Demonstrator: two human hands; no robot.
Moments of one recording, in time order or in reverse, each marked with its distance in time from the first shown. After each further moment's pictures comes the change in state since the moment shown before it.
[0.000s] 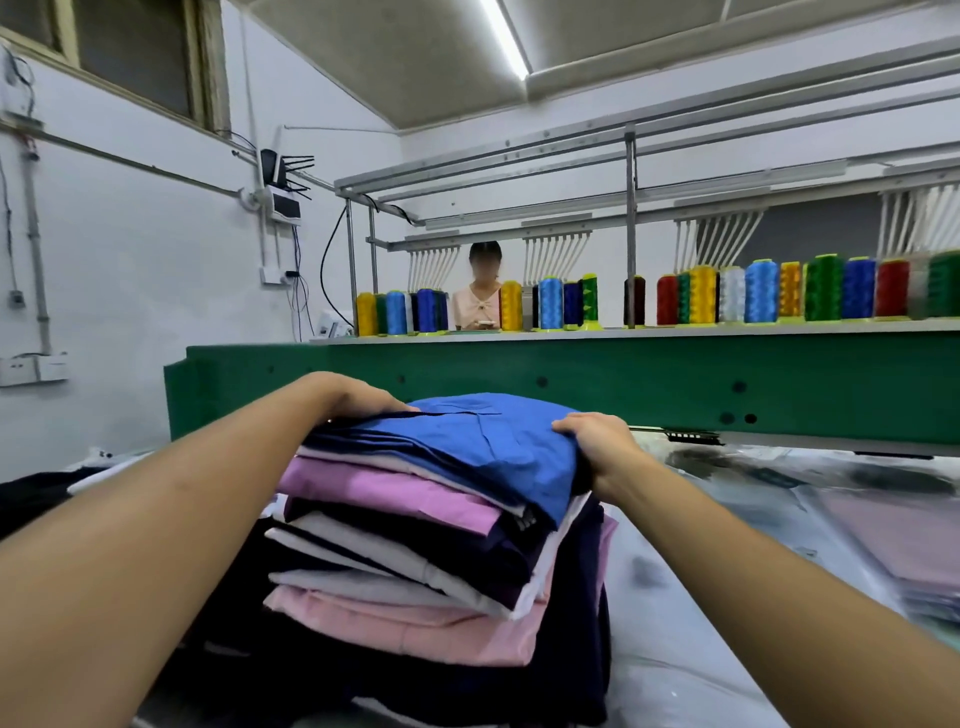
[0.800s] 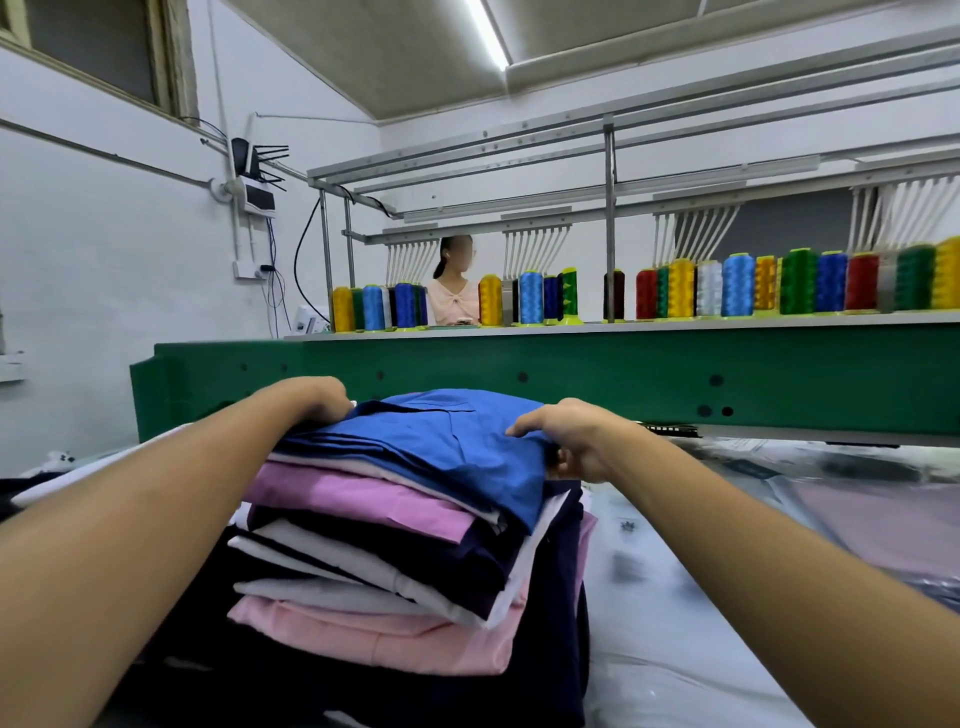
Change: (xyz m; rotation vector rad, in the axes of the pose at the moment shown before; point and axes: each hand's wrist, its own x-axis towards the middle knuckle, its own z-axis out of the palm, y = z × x) left_hand 0.038 -0.003 0.000 0.353 0.293 0.076; right_hand -0.003 -0.025 -0.002 -0.375 -0.252 0.084
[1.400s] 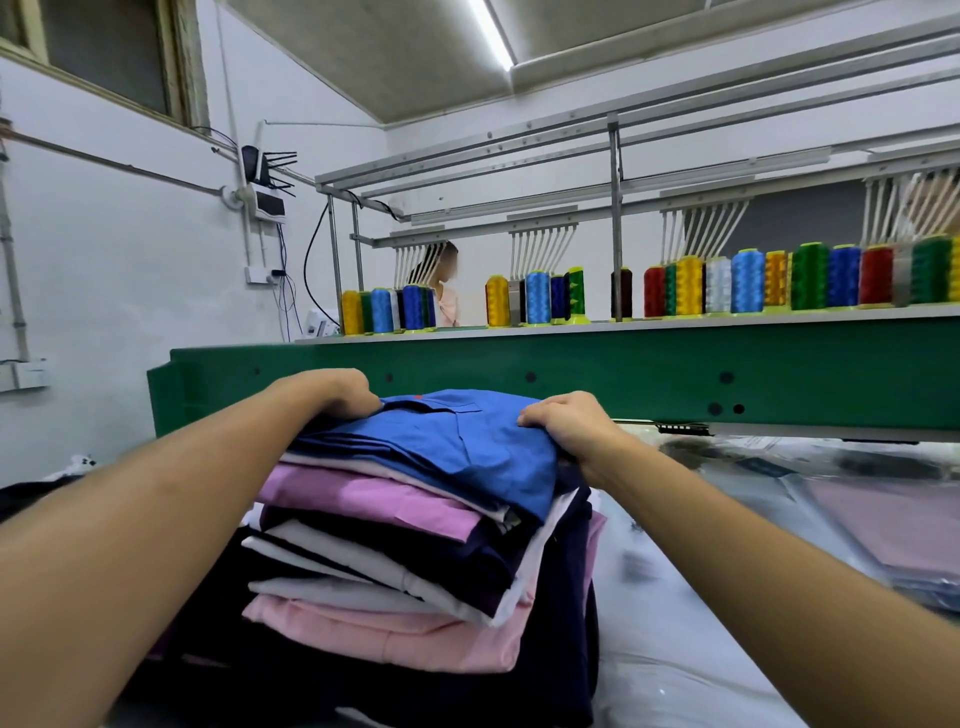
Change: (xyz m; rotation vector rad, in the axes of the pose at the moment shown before) left_hand -0.005 0.010 -0.013 0.057 0.008 0.069; right_hand 0.000 0.006 0.007 0.119 0.104 -0.153
